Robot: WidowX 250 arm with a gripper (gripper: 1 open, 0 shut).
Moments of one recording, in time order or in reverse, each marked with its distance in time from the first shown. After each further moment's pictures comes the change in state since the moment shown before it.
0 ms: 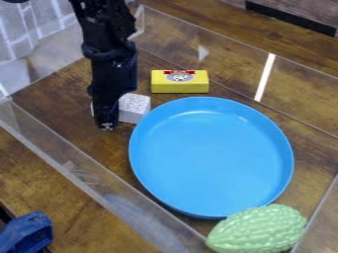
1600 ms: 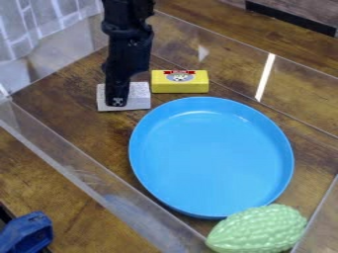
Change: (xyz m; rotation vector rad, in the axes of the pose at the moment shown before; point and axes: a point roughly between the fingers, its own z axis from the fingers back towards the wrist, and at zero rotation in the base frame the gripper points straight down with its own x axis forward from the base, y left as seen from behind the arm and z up) arm 0.015 0.031 0.008 0.002 0.080 -0.062
